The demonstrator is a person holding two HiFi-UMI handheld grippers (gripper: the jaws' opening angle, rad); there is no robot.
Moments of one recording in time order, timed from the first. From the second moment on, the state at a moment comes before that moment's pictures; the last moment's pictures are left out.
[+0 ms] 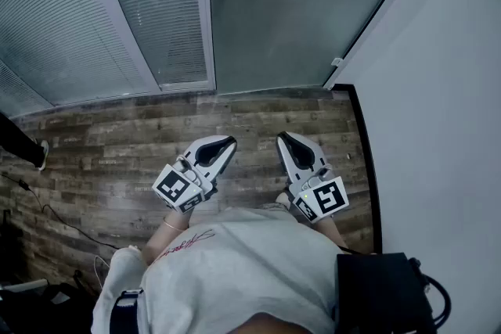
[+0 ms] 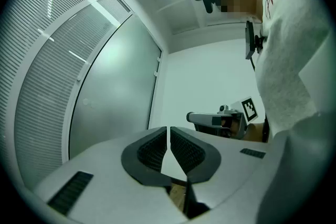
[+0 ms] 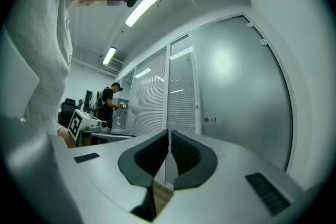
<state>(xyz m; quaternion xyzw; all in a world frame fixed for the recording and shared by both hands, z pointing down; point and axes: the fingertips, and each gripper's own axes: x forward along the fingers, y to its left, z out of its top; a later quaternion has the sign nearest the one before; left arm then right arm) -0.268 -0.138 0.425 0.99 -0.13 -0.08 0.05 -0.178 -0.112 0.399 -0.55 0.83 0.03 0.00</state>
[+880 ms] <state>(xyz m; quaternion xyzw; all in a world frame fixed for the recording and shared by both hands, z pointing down) -0.280 -0.158 0.437 0.98 -0.14 -0.07 0.08 -0.181 -0.135 0.407 -0.55 0.83 -0.01 0.03</state>
